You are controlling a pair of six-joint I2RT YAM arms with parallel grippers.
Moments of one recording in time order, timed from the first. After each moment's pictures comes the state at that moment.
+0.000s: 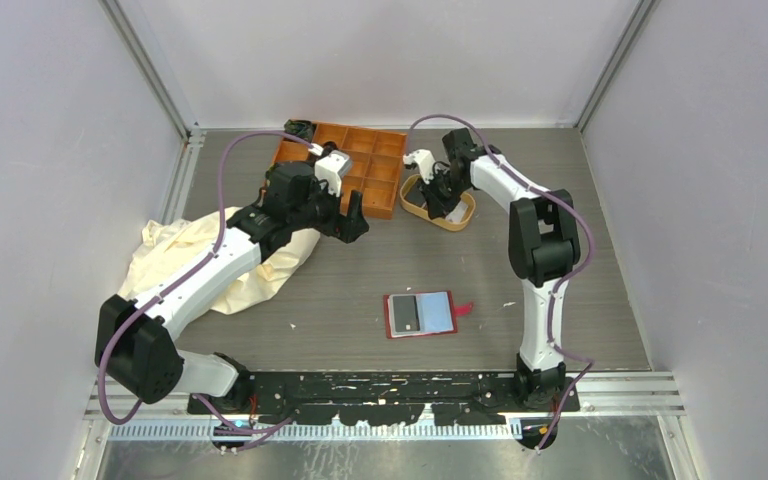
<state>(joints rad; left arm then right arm) -0.54 1.36 1.11 -0.30 0.24 -0.12 0.28 2.13 1.70 -0.75 -0.43 -0.58</state>
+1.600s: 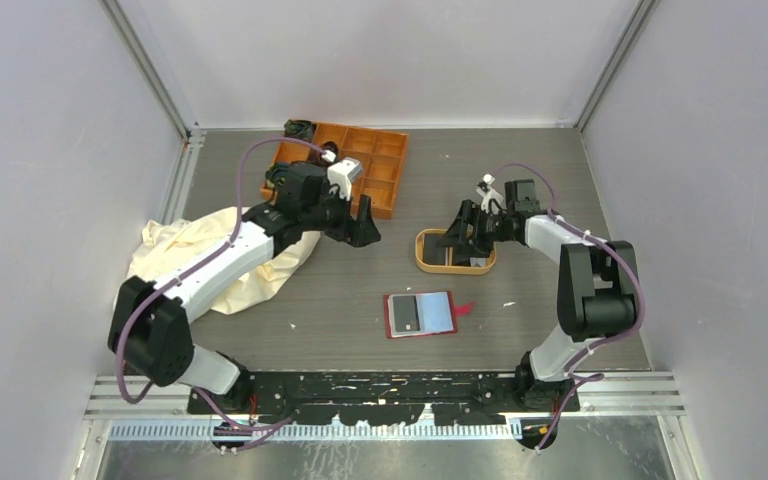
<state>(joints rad) -0.55 1.43 1.11 -0.27 0.38 -0.21 0.06 1.62 0.91 -0.30 -0.80 0.30</state>
